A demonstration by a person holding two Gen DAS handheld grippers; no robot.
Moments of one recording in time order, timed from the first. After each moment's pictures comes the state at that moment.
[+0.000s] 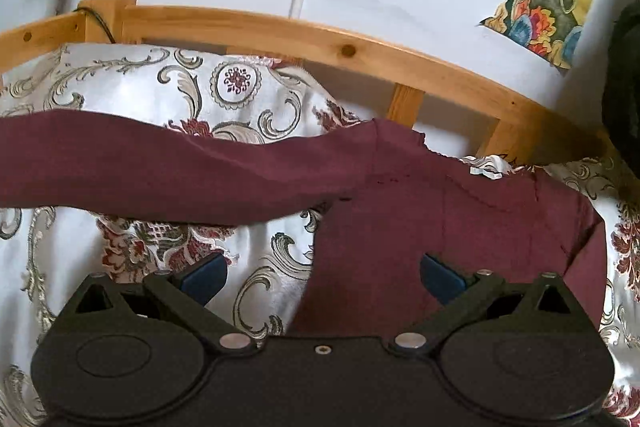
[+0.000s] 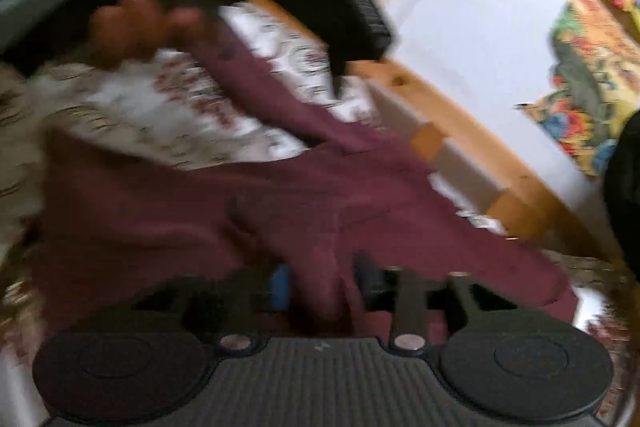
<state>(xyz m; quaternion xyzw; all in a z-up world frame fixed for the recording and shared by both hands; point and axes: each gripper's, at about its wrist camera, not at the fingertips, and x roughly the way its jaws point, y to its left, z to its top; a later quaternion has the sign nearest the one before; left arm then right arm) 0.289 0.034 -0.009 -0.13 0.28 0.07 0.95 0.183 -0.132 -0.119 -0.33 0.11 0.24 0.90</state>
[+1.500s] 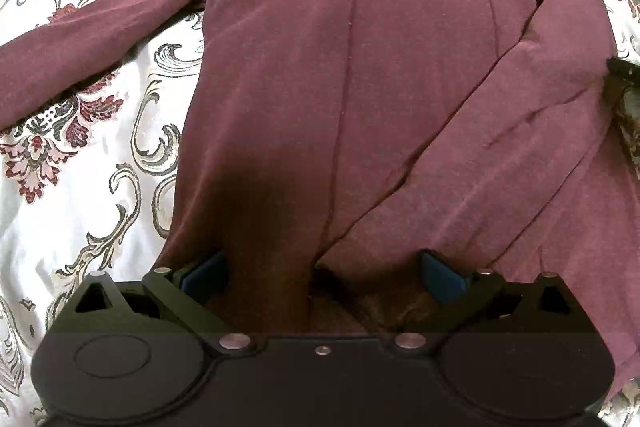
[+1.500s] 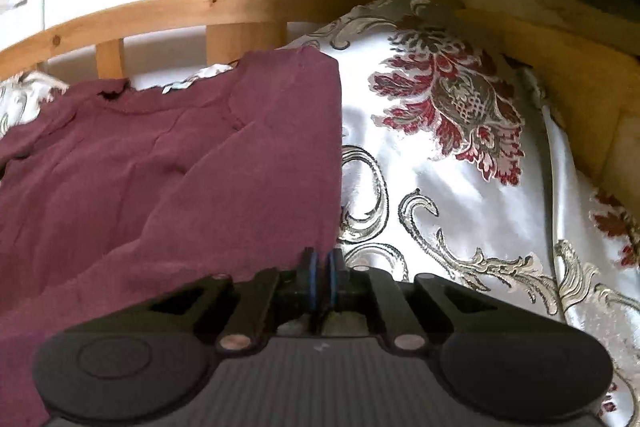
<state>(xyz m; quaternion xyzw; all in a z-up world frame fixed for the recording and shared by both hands) 0.289 -0.041 -0.096 0.04 0.51 -0.02 0.86 0.291 -0.322 -0.103 -0.01 0.27 -0.03 0.96</state>
